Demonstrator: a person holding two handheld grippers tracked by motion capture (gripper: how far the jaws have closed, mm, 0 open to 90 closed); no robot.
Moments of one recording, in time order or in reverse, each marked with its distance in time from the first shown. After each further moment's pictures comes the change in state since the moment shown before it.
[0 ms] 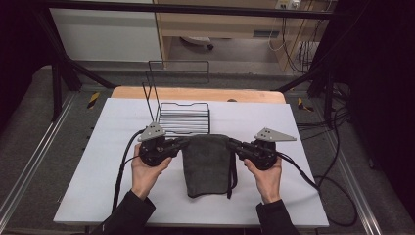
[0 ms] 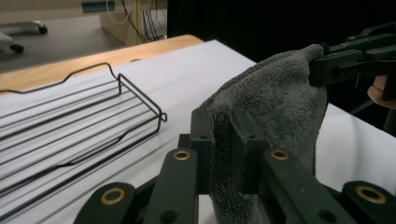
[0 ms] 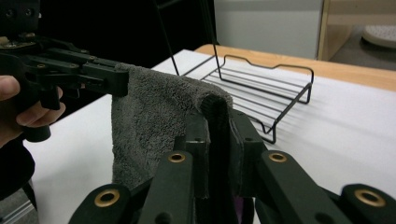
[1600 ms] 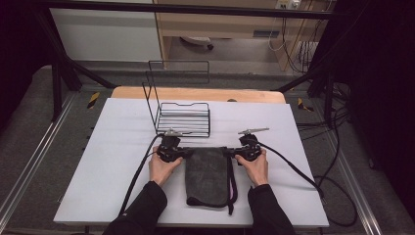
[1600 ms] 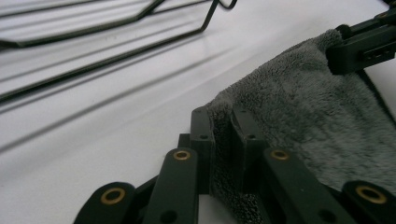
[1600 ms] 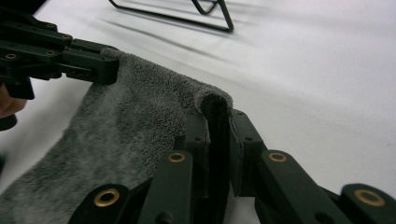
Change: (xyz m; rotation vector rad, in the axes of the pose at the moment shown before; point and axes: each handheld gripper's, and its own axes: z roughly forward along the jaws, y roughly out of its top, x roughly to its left) left arm 0.053 -0.061 0.091 0.310 0.038 -0.171; right arm -0.071 -0.051 0.080 0.391 -0.043 0.221
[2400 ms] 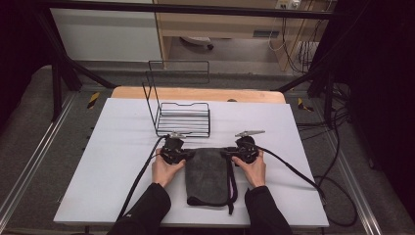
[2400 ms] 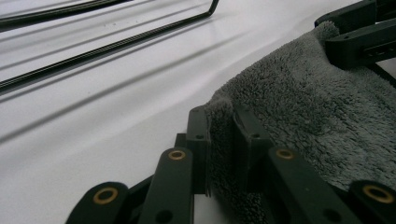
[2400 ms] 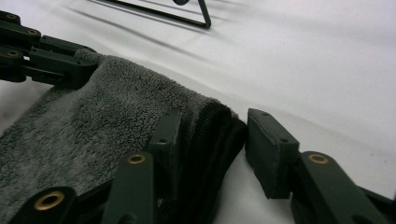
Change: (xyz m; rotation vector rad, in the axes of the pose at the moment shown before) left arm -0.005 -0.005 0.015 0.043 0.063 0.021; right arm -0.003 -0.007 0.016 -0.020 -0.099 -0.067
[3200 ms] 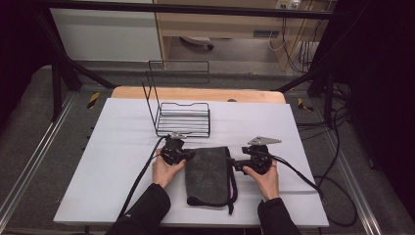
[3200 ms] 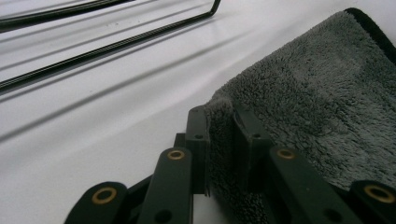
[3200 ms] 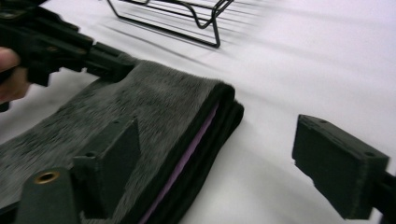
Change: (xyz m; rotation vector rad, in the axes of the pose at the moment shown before) left arm -0.003 0.000 0.000 0.001 0.024 -0.006; right arm 0.008 -0.020 -0.049 -0.129 0.004 -0.077
